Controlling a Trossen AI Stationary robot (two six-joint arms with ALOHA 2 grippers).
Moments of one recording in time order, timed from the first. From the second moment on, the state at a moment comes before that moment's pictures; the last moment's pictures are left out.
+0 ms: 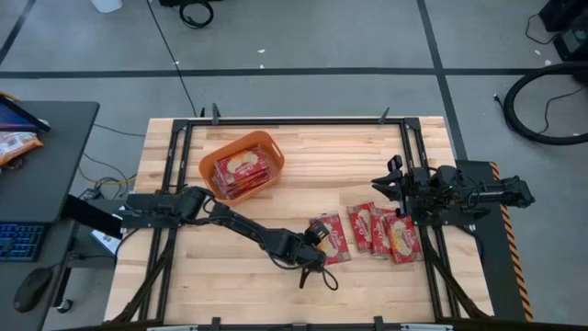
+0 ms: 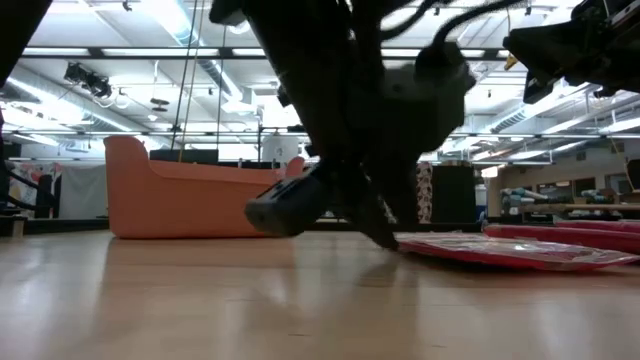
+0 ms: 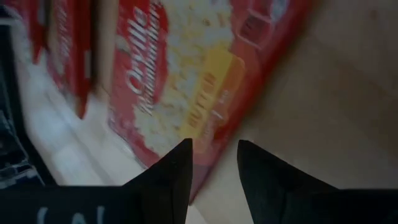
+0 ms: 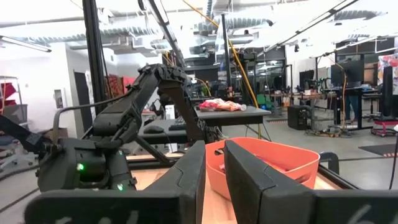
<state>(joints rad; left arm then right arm) -0.36 2.29 1.69 -0.53 -0.56 0.71 0.00 0.05 0.01 0.31 0.01 0.05</state>
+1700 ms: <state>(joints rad) -0.36 1.92 1.63 -1.54 -0.89 -0.63 0.00 0.05 0.01 0.33 0.01 0.12</state>
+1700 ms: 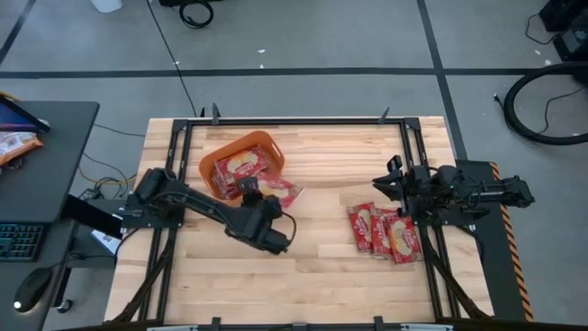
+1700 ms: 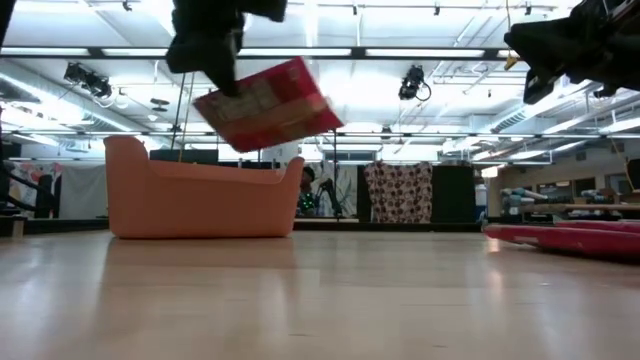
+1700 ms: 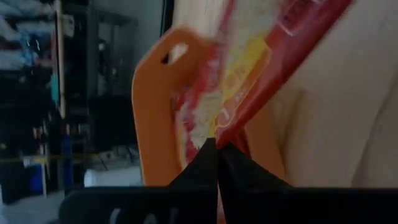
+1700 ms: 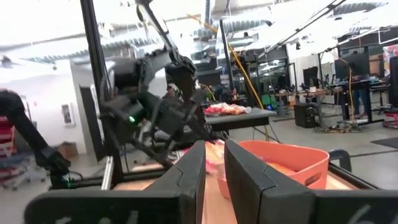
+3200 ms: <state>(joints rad) -0.25 1.39 0.92 -0.80 -0.84 -0.39 0.05 0.19 0.24 -0.20 0.11 0.45</state>
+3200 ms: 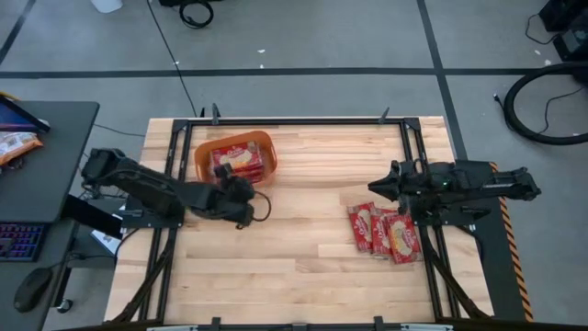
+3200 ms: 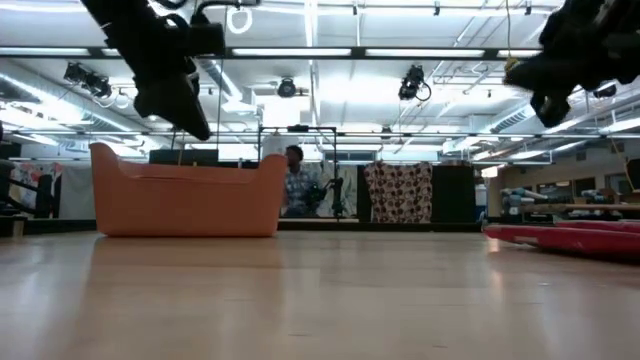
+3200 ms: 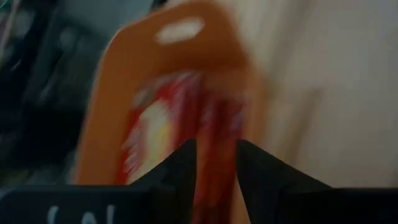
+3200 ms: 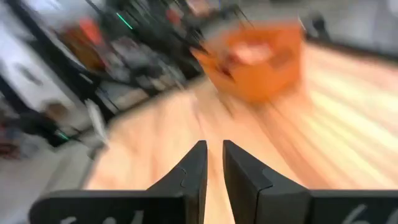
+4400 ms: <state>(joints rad) -0.26 1.18 0.49 0.53 -0.19 0.11 0.45 1.50 0.95 -1.24 -0.10 1.32</state>
